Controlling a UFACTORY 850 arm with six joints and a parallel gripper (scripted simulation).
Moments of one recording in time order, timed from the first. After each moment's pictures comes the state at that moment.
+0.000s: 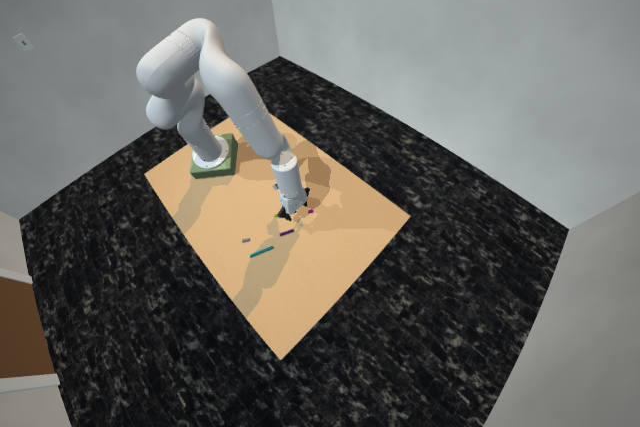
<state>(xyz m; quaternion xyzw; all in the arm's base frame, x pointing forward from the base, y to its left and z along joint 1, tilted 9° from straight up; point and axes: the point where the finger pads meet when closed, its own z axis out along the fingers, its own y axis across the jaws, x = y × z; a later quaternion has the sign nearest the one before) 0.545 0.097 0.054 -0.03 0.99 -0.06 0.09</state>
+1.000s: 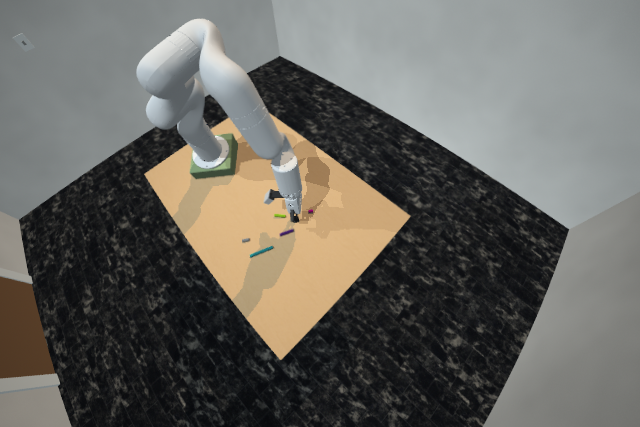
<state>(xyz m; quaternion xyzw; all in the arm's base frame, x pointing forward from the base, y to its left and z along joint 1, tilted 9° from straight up) 0.544 0.097 0.053 -0.38 0.92 -0.08 0.05</state>
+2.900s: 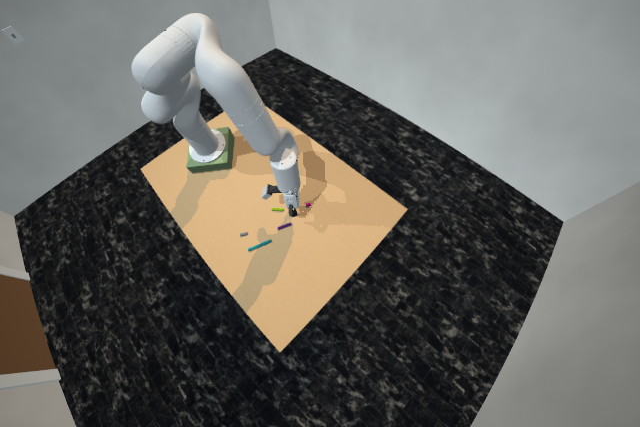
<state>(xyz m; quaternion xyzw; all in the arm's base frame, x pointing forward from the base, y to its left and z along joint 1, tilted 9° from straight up) 0.544 0.097 0.053 -0.39 0.92 -0.07 0.04</state>
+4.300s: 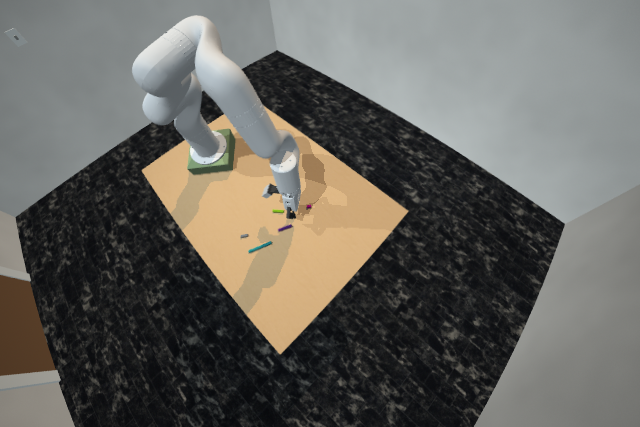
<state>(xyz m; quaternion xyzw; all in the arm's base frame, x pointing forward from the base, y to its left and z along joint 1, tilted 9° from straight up) 0.544 0.094 0.053 -0.32 0.94 -0.06 0.04</state>
